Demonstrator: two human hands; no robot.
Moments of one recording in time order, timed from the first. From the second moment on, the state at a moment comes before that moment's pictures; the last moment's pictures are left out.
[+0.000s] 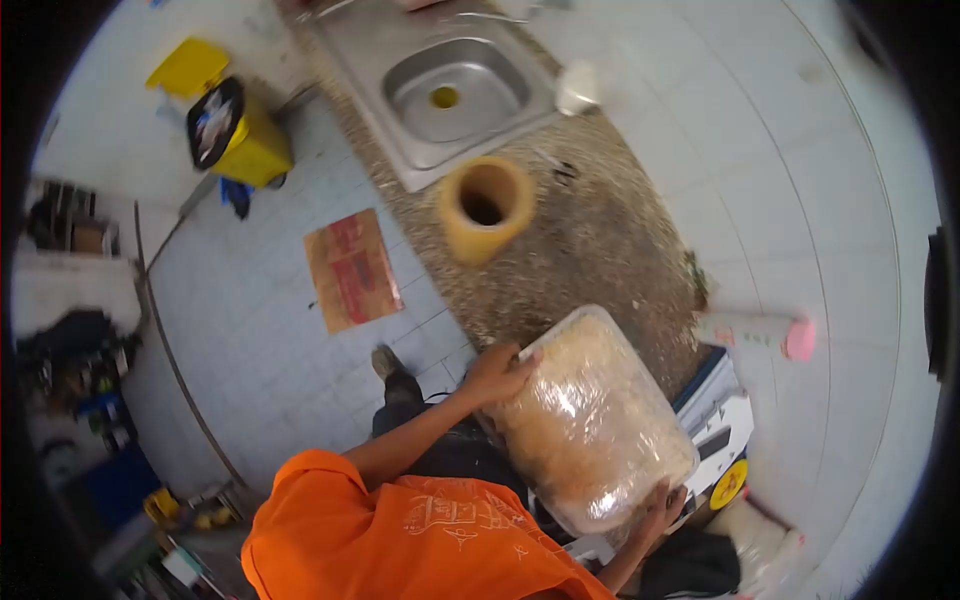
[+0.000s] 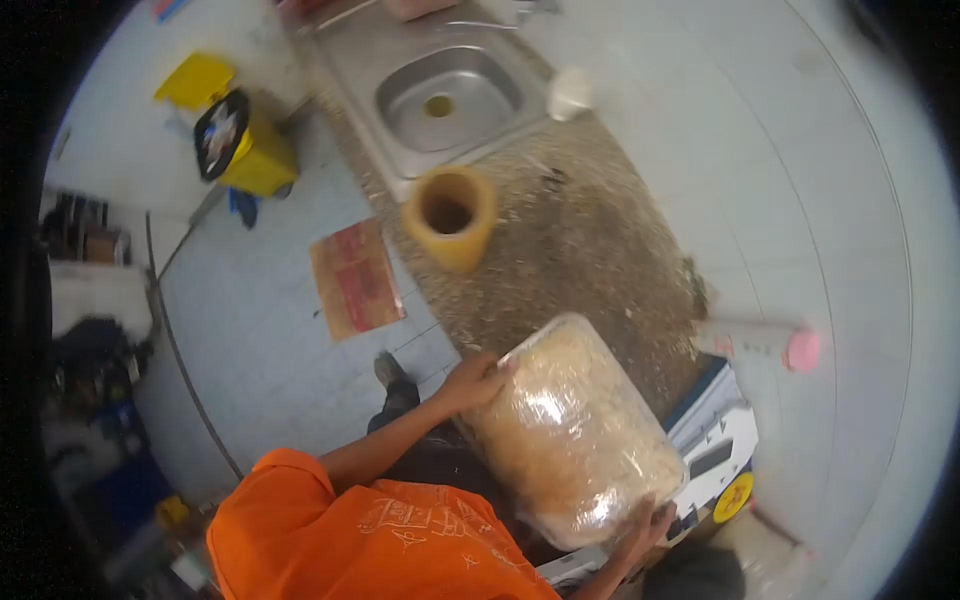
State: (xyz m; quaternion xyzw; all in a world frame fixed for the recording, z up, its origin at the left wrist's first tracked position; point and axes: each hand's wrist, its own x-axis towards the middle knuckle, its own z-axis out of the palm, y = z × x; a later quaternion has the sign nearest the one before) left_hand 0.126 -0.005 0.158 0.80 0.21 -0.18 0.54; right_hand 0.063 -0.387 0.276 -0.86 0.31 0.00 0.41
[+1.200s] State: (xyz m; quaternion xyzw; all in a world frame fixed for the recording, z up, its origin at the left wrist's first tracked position) left_hand -0.606 0.932 0.219 0.19 0.76 0.56 0.29; right_hand -0.286 1.101 0.234 -0.61 -0.58 0.36 0.40
